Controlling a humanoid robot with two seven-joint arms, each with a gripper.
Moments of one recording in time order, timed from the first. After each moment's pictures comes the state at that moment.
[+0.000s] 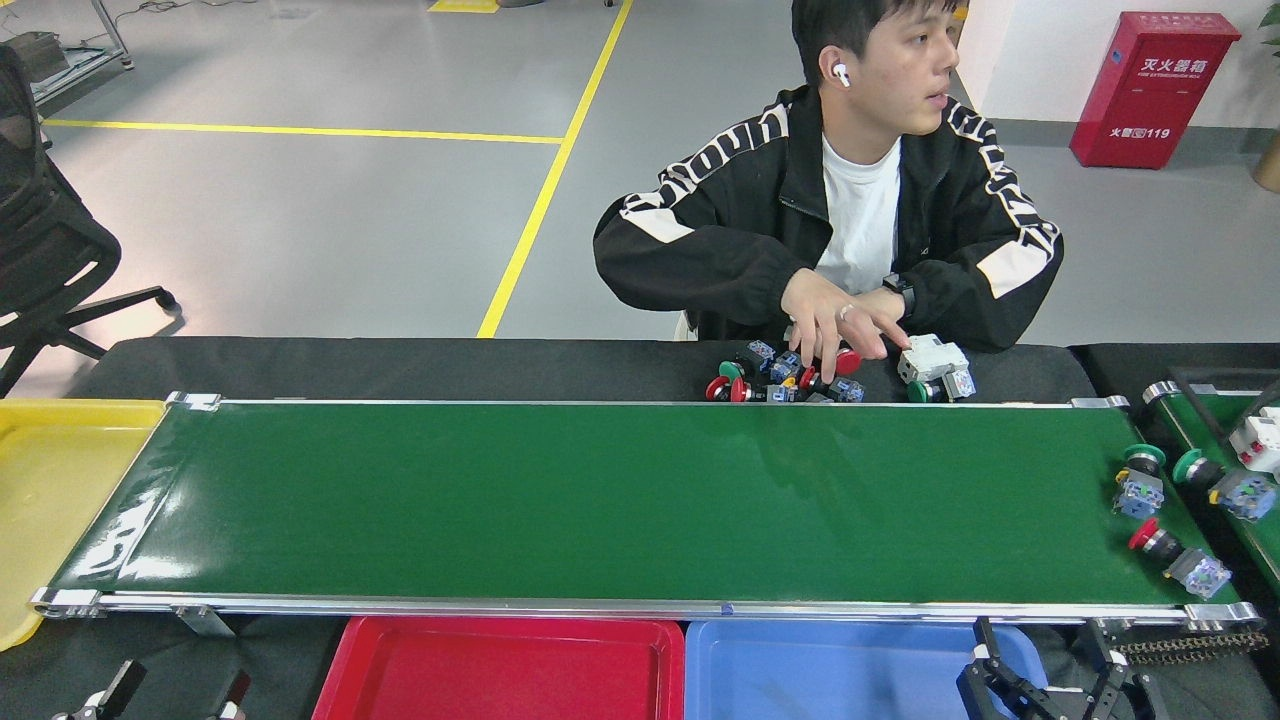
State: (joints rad) left arm 0.37 0.13 0.48 -1.70 -1.35 -0.53 0.05; right arm 0.29 0.09 -0.31 -1.74 1.42 -0.23 -0.07
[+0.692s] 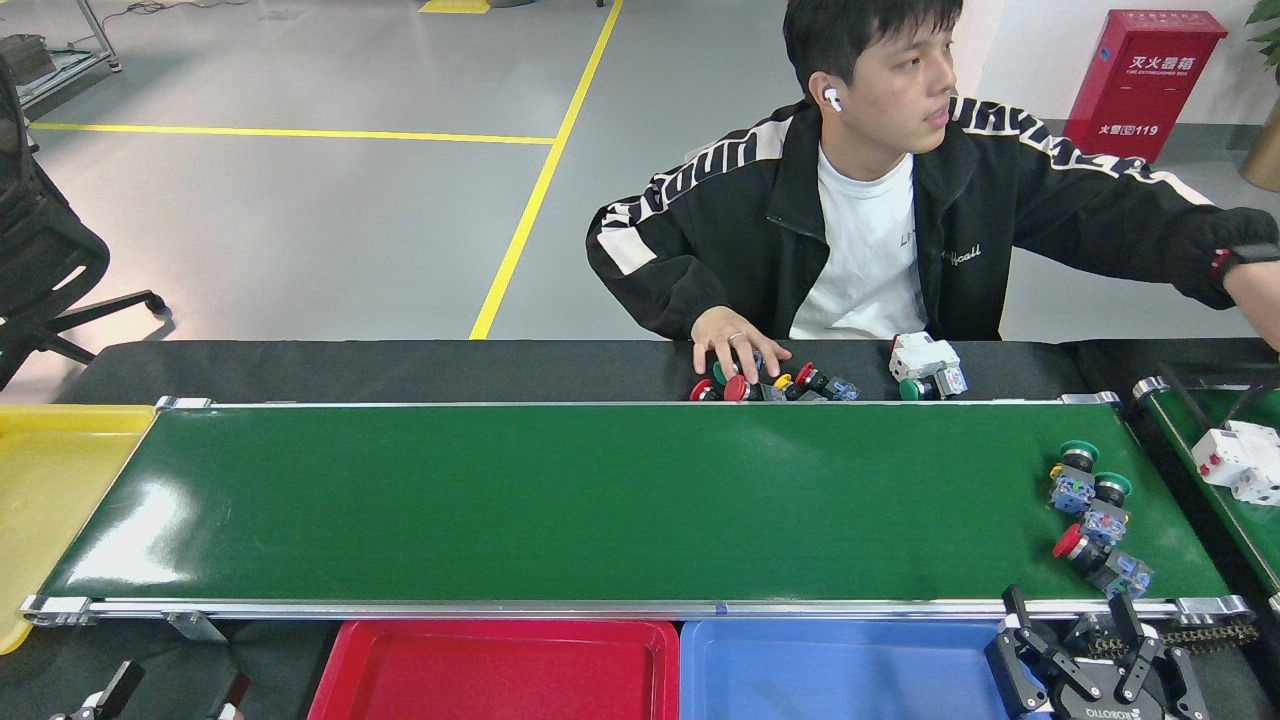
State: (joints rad) left arm 0.38 0.13 0.48 -1.71 -1.35 -0.54 0.05; right arm 0.25 0.04 -0.31 -1.74 1.35 -0.22 -0.07
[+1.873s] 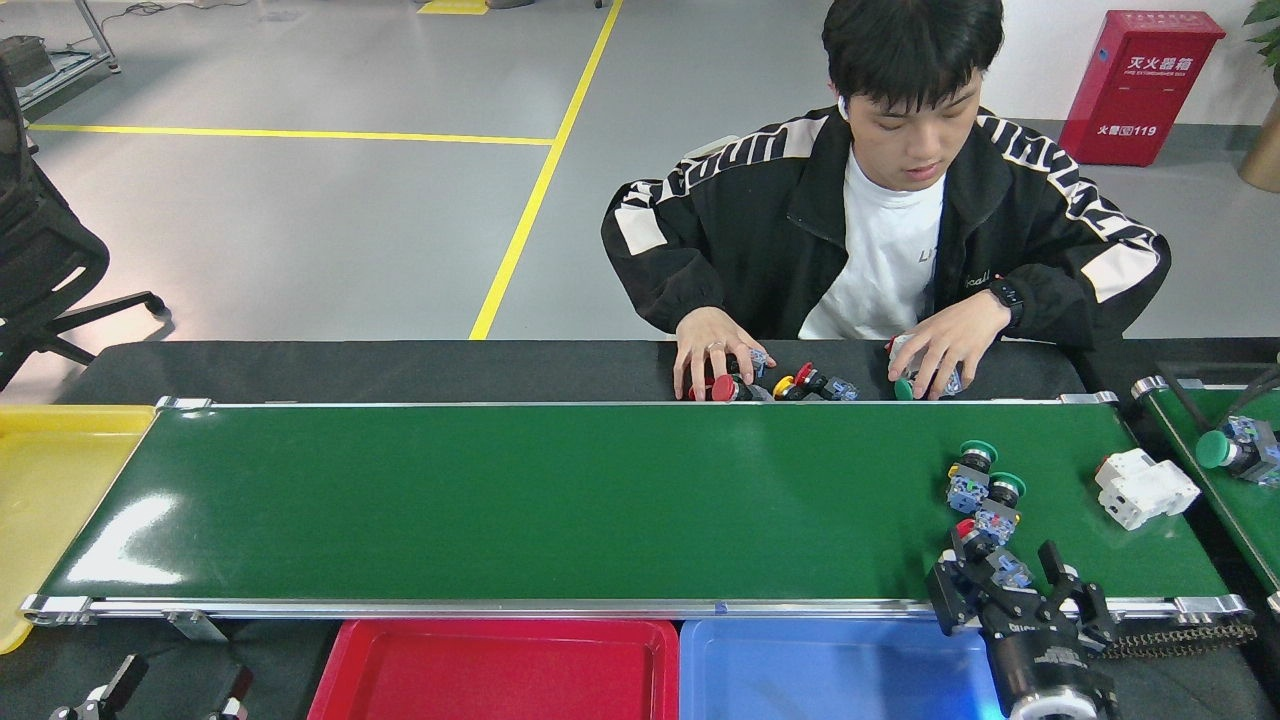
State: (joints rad) left arm 0.37 0.13 0.48 -1.72 -1.35 -0.54 0.02; right arm -0.04 -0.02 -0.15 -1.38 1.37 -0.07 0.02
